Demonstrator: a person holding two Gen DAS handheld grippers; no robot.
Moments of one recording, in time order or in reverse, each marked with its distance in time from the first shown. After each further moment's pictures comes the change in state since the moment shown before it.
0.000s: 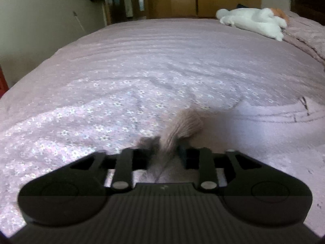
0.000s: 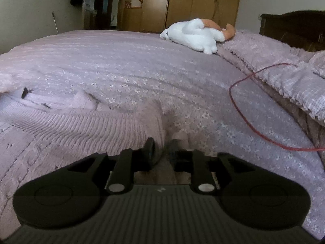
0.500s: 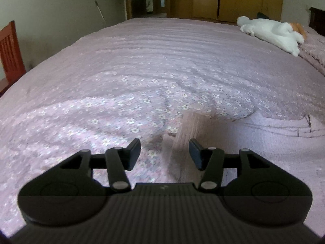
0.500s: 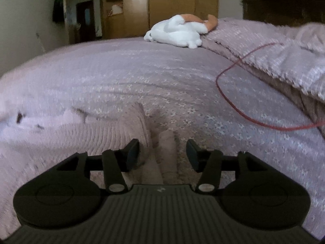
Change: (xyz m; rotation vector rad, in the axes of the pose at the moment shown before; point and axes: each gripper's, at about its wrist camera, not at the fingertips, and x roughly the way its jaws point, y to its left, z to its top) left arm -0.035 0.029 0.004 -0.124 0.026 0.046; right arm -0.006 -0.027 -0.001 0.206 -0.002 0.012
